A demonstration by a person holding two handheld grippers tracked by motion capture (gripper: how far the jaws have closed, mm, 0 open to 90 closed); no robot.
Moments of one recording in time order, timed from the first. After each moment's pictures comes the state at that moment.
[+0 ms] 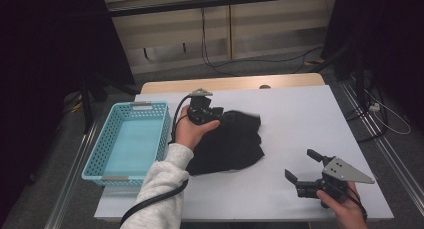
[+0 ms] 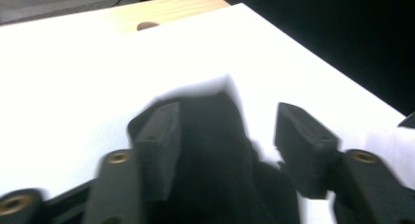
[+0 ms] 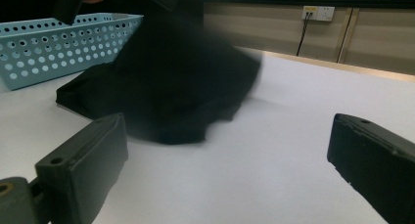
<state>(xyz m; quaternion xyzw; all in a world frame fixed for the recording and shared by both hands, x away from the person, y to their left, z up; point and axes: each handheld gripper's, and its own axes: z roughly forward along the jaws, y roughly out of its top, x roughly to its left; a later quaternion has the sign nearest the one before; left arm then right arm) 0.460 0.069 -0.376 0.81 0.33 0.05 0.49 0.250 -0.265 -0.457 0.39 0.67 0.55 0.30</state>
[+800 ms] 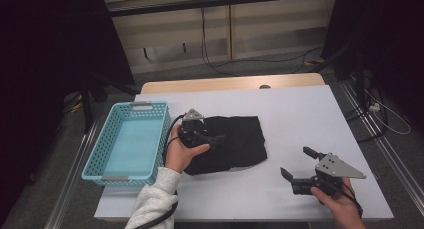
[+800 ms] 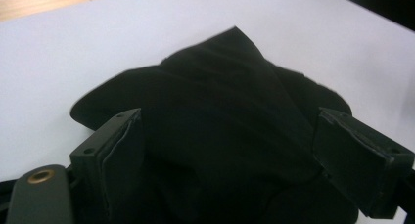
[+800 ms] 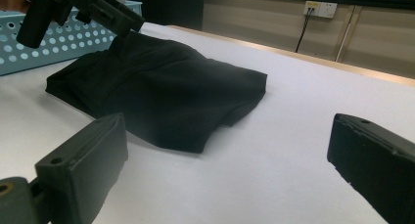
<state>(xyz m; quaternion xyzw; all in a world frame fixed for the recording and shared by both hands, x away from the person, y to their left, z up) 0.431 0.096 -0.413 0.83 0.31 0.09 0.46 0.260 -0.257 -0.454 0.38 0.69 0.53 0.31</state>
